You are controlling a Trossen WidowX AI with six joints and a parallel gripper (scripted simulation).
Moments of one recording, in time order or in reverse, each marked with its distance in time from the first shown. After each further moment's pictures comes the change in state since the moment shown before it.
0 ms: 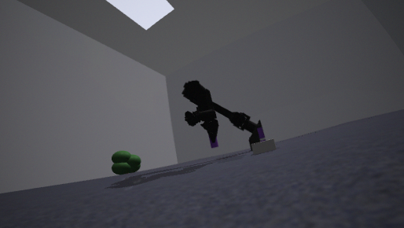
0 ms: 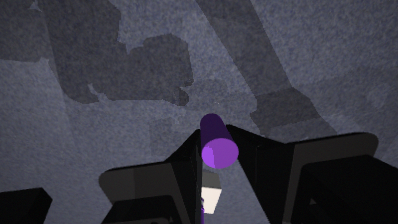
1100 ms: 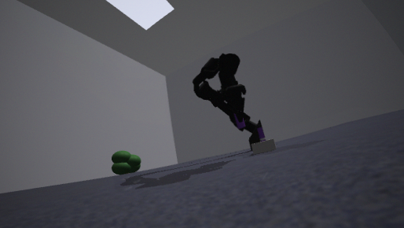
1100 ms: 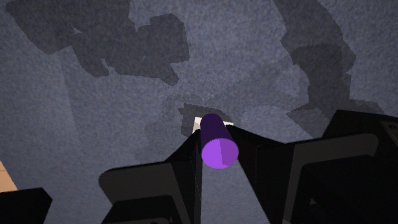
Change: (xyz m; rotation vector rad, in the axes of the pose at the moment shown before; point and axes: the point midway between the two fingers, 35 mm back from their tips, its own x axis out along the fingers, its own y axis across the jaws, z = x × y) arm -0.043 0.040 -0.106 0.002 0.013 0.013
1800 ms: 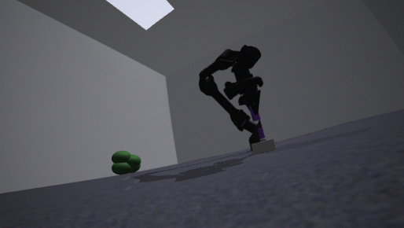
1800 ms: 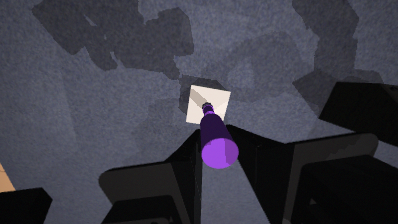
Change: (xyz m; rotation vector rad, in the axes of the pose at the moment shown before) arm -0.012 0.004 -0.058 0.004 -0.013 -0.010
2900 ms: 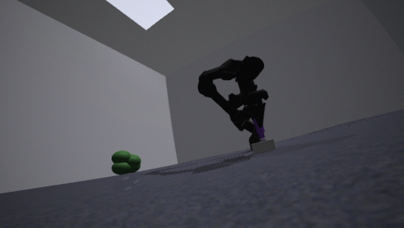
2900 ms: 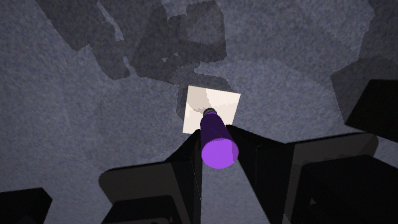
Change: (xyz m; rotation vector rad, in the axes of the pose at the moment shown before) arm 0.046 0.000 -0.002 0.011 0.005 -0.002
